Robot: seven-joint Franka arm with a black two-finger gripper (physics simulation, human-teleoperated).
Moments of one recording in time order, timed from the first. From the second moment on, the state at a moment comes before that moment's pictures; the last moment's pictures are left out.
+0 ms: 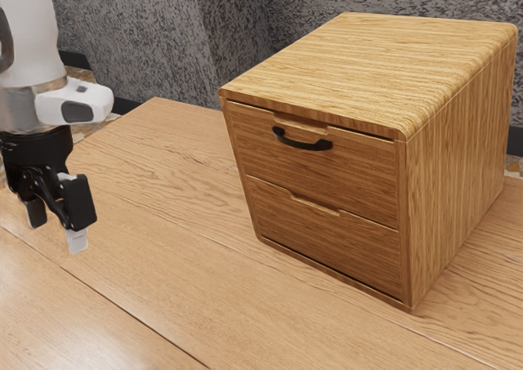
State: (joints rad) arm 0.01 -0.39 0.05 -1.74 0.09 1.09 0.06
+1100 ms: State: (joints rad) arm -0.33 -0.18 0.12 -1.73 0.06 1.96 1.21
